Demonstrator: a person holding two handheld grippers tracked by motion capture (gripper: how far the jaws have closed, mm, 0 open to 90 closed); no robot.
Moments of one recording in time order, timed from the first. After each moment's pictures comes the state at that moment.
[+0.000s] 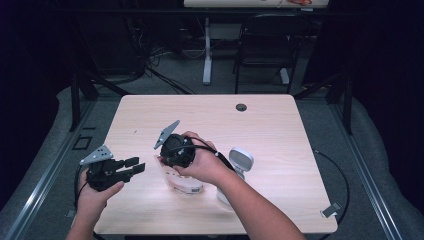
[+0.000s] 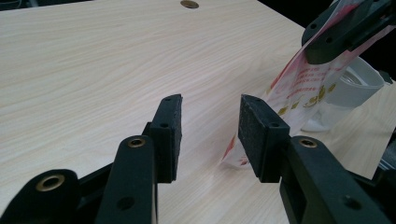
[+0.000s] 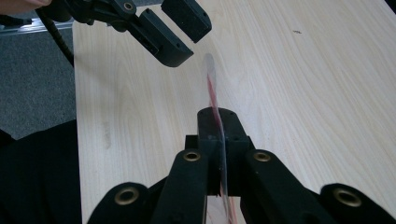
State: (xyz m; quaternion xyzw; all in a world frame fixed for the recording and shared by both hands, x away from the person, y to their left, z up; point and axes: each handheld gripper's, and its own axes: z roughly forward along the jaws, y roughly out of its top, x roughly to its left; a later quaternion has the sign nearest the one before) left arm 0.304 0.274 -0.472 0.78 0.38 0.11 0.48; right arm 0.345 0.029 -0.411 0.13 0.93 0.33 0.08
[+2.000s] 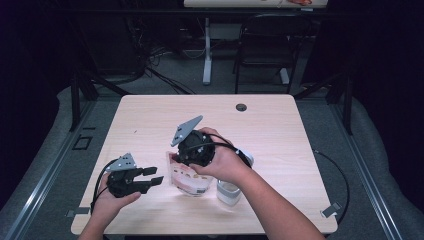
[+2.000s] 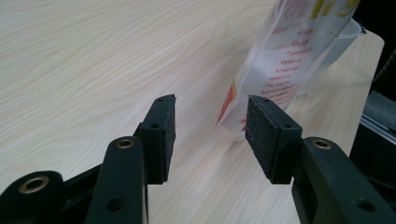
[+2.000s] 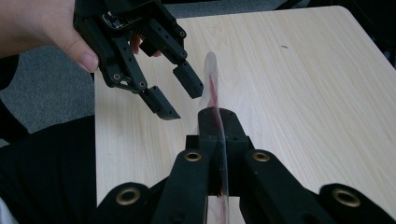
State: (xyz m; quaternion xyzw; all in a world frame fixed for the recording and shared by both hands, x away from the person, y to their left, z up) left arm 0.302 0.234 -0.494 0.83 0.31 0.08 0.46; right arm 0.330 -0.016 -0.379 0.11 0.92 0.36 0.09
